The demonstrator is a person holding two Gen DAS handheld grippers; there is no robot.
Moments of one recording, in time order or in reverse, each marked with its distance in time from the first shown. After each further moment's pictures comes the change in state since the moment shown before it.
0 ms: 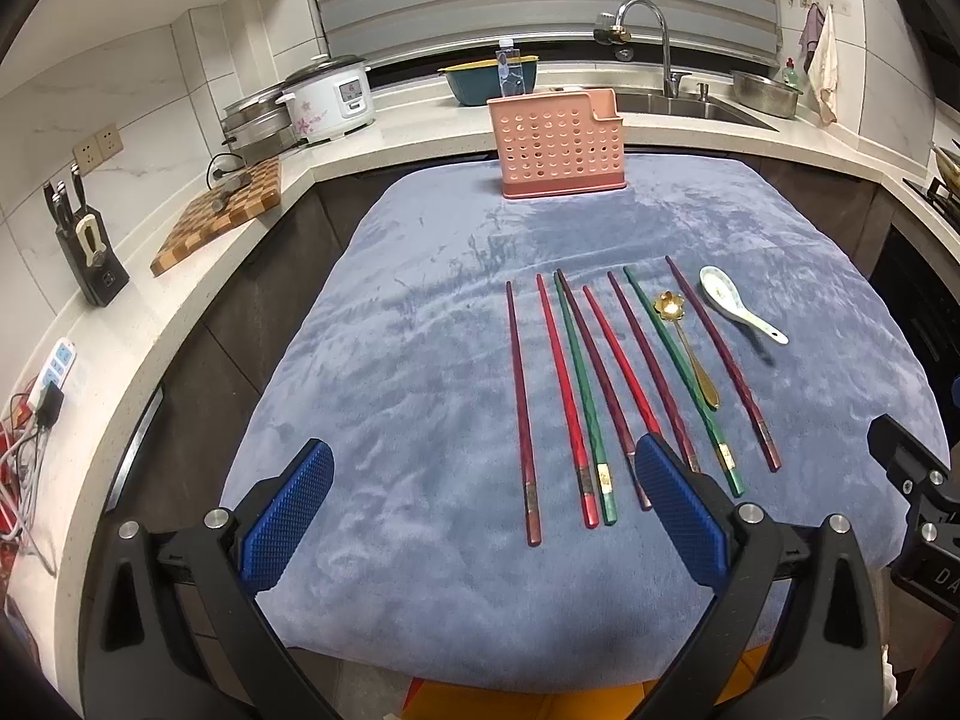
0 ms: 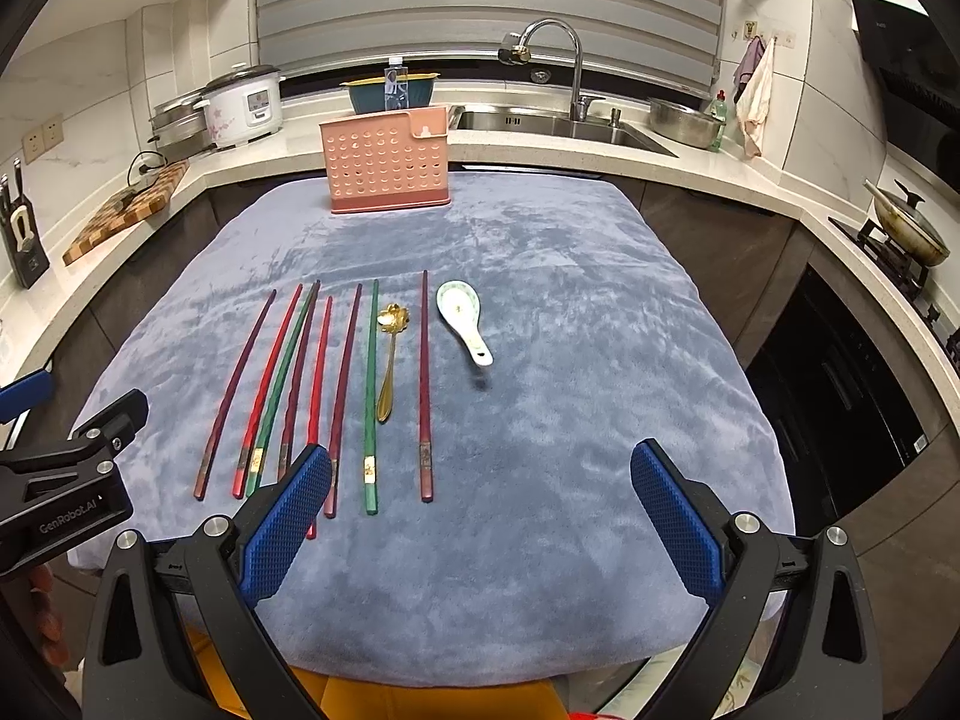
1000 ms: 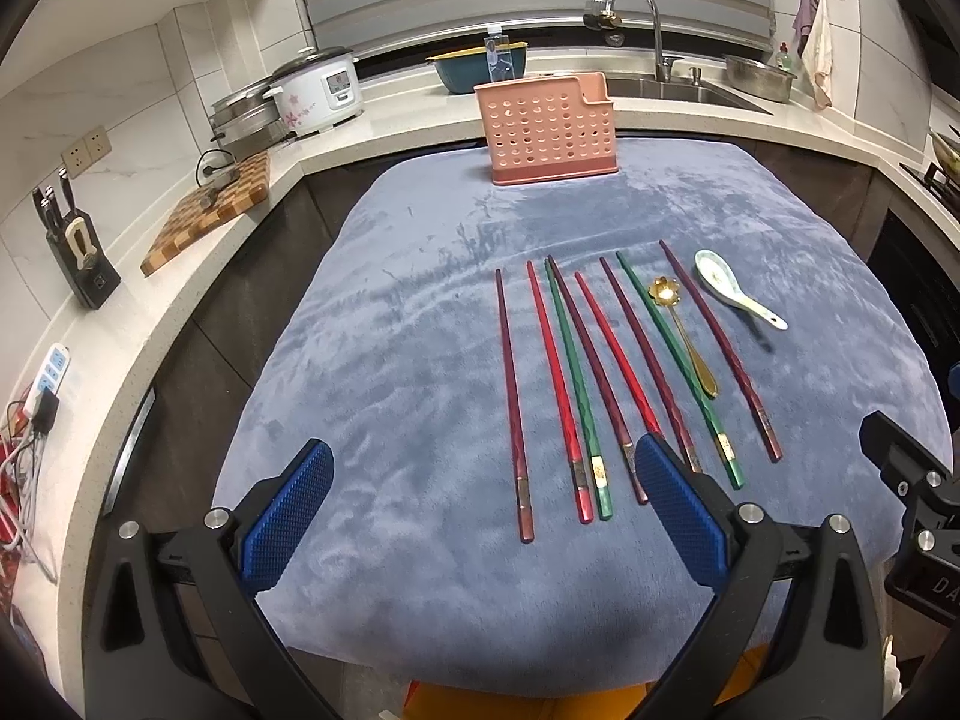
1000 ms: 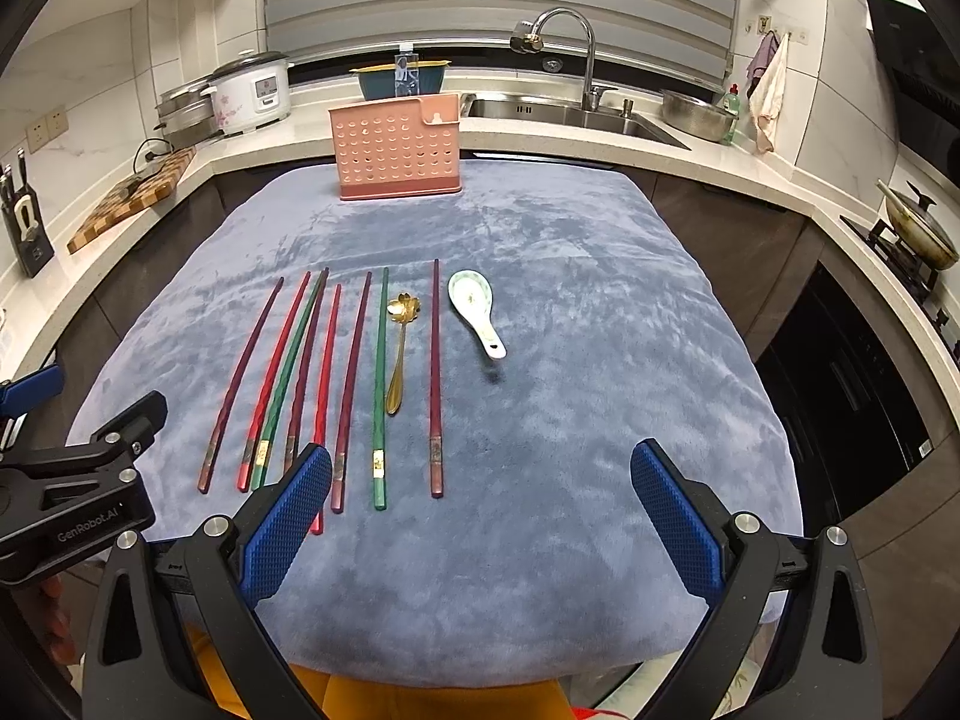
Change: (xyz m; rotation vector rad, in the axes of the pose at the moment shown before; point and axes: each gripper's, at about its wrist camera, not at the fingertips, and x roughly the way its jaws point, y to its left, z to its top) left arm 0.007 -0.004 -0.001 0.024 0.030 -0.012; right arm 0.007 0.006 0.000 -0.017 0.027 0.016
